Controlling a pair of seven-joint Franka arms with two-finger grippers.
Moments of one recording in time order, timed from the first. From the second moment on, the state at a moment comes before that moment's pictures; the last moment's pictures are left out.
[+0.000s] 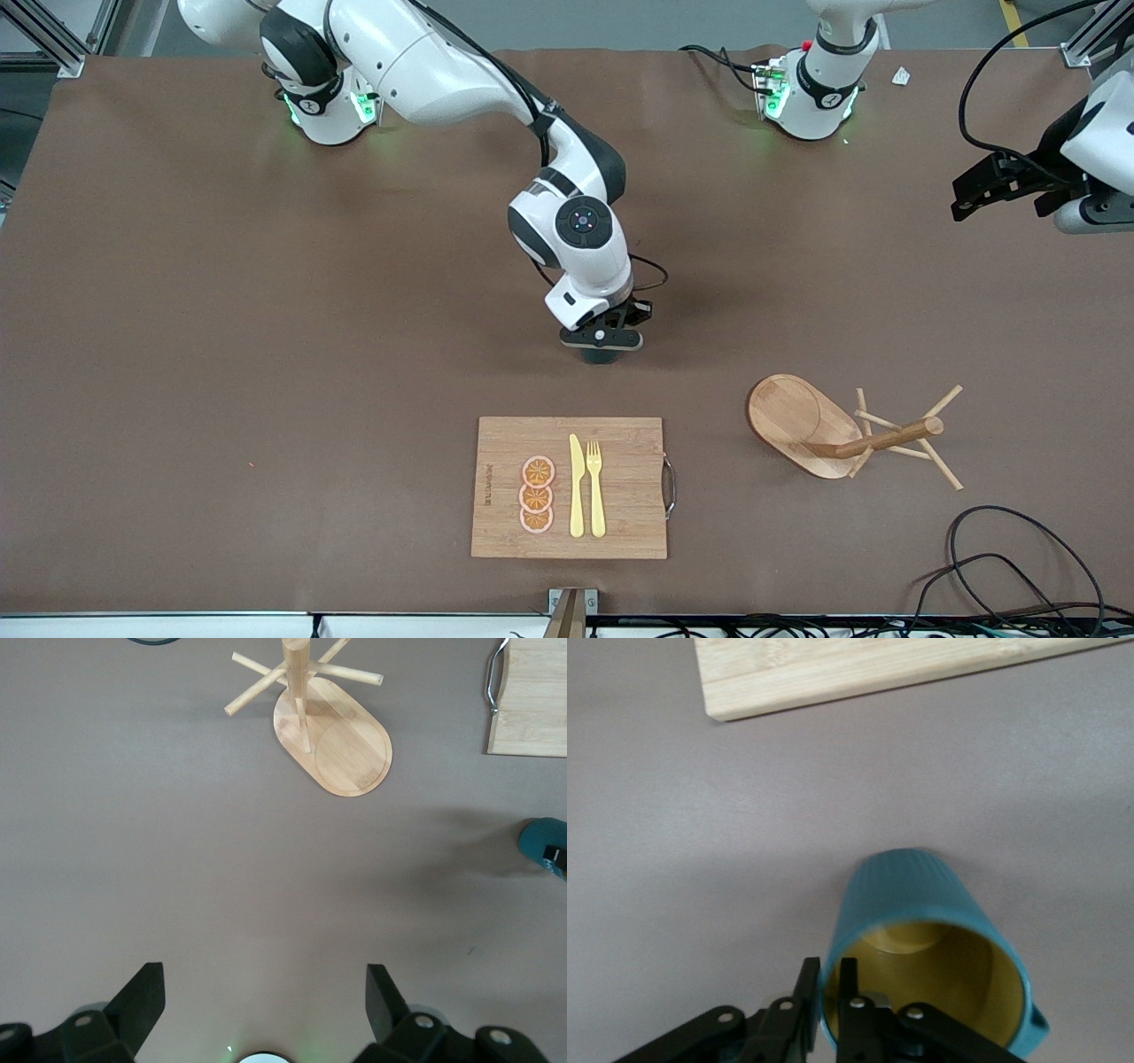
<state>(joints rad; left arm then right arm) 0.13 -0.02 -0.23 -1.54 0.01 1.48 -0.12 0.81 0.93 0.03 -1.12 0.09 2.20 0.92</state>
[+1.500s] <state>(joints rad) -0.16 0.19 -0.31 -1.52 0.00 1.68 -0.56 0.27 0.54 -0.12 -1.22 0.04 1.94 0.45</state>
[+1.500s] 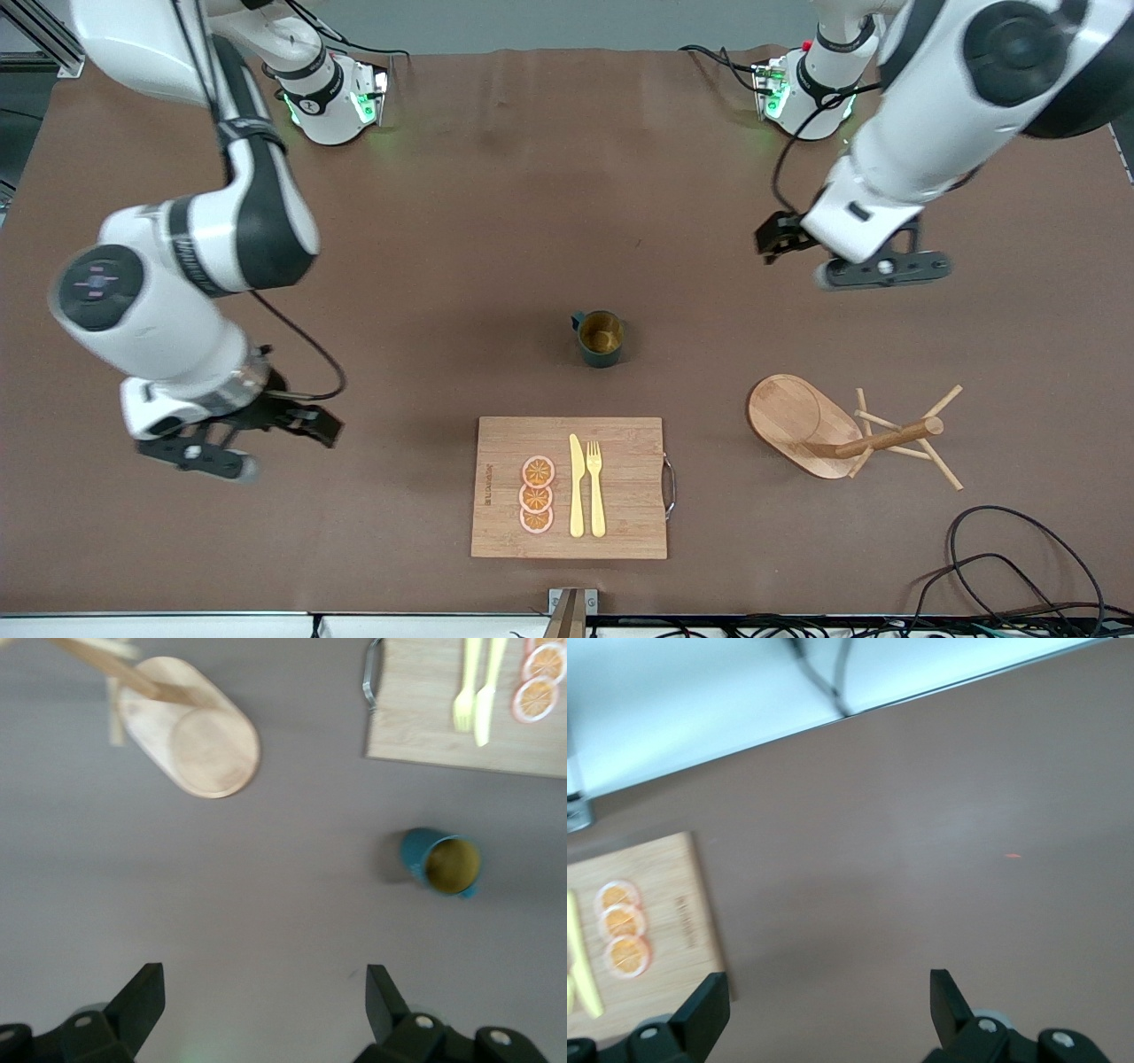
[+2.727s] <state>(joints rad) -0.71 0.67 -0.31 -1.52 0.74 2.04 -1.79 0.04 0.01 -0.11 -1.55 0.04 1.73 0.05</state>
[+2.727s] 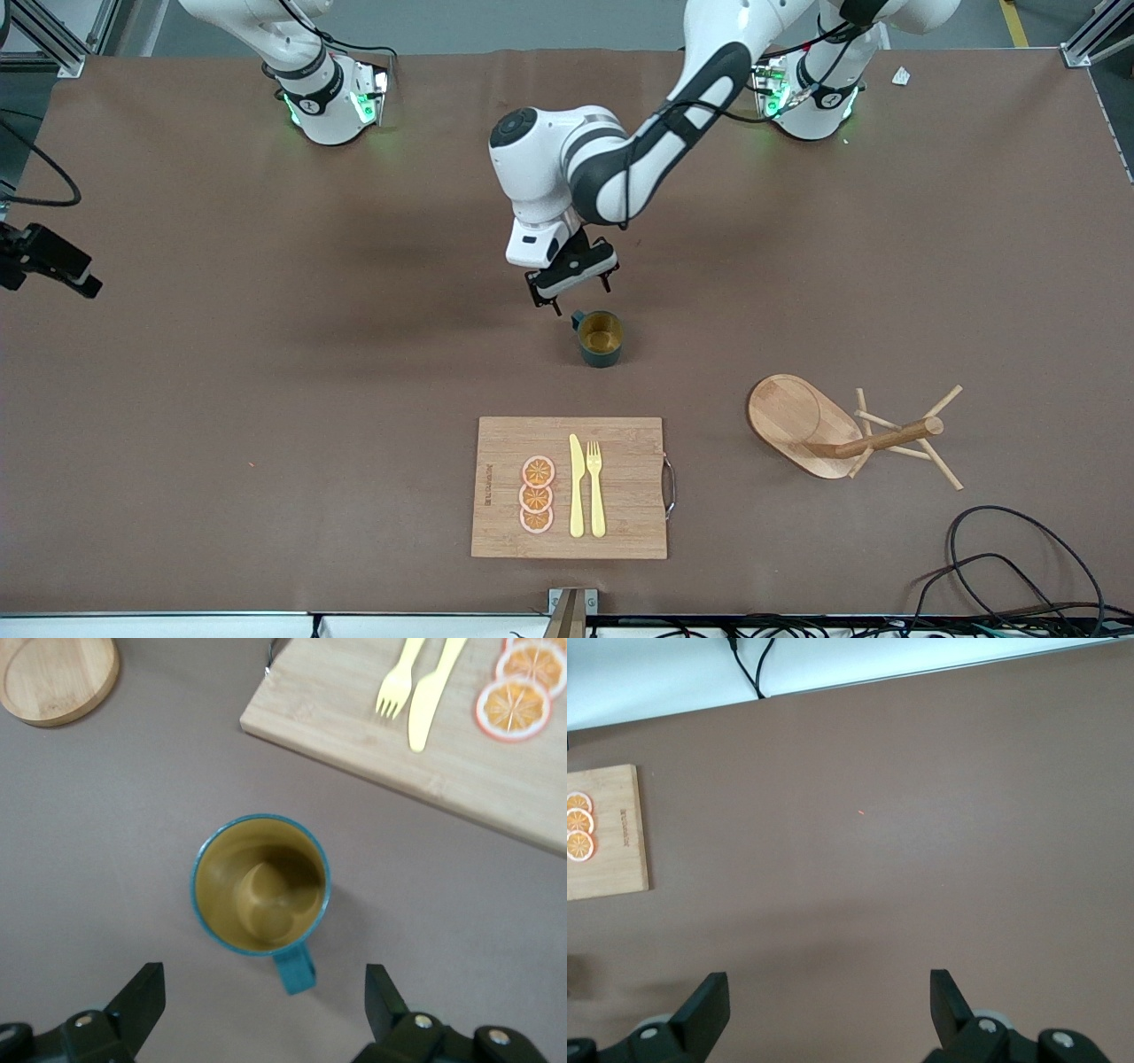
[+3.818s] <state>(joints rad) -0.90 0.83 -0.16 -1.46 0.94 2.04 -2.11 0.04 -0.09 -0.10 -1.65 -0.02 1.64 -0.02</state>
